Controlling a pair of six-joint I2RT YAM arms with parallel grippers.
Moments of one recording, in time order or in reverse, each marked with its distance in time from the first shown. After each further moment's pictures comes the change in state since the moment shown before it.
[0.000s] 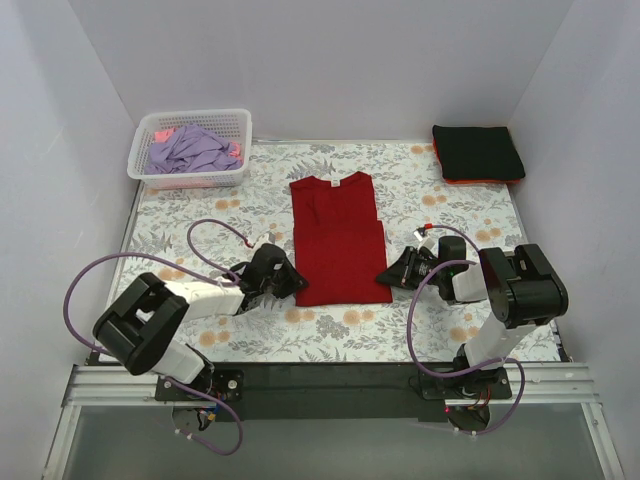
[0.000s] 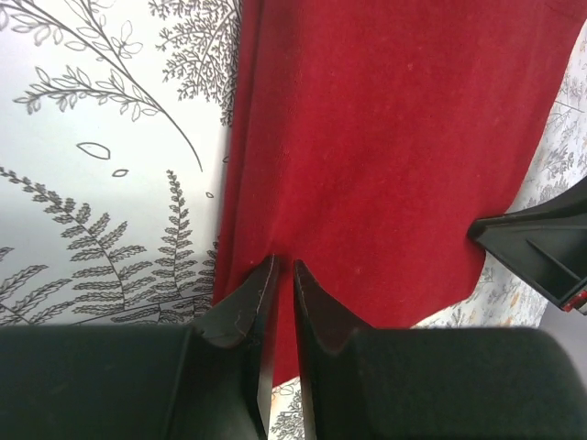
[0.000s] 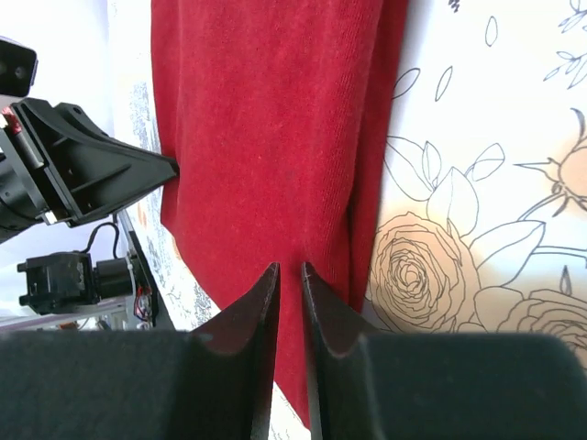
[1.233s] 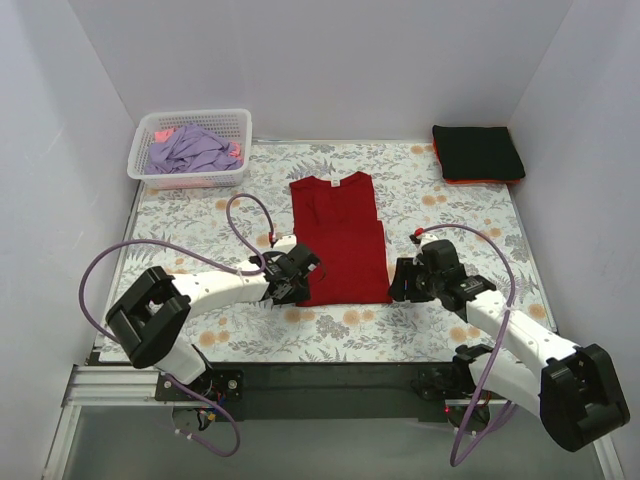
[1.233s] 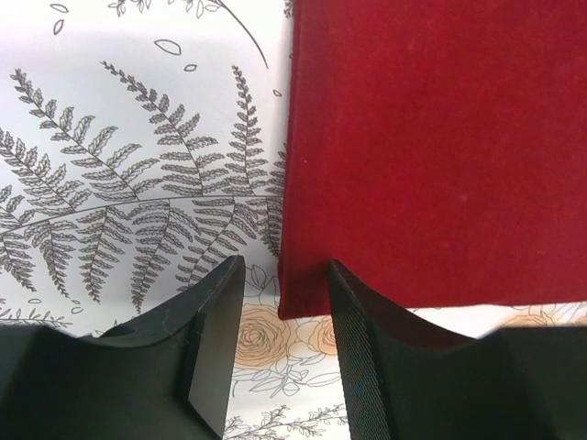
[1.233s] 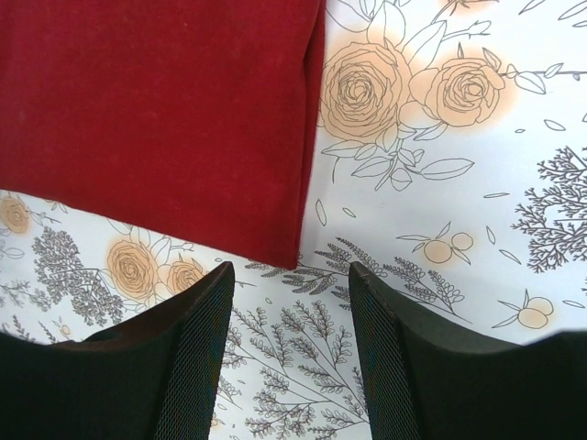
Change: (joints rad) left arm -0.193 0.056 0.333 -0.697 -0.282 0.142; right arm 0.303 -0.679 0.101 -0.977 0.689 -0.269
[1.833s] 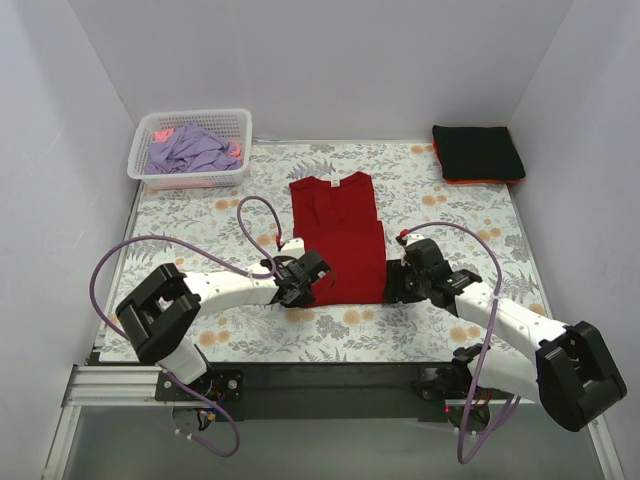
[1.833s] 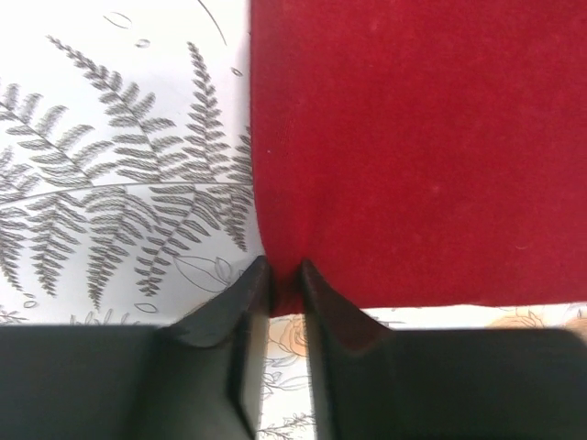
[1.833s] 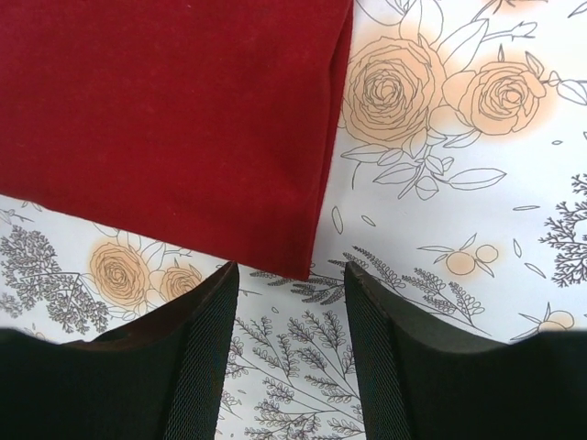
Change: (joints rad) left arm -0.069 0.056 0.026 -0.003 -0.044 -0.058; right arm 0.112 0.103 0.047 -0.003 0.096 0.000
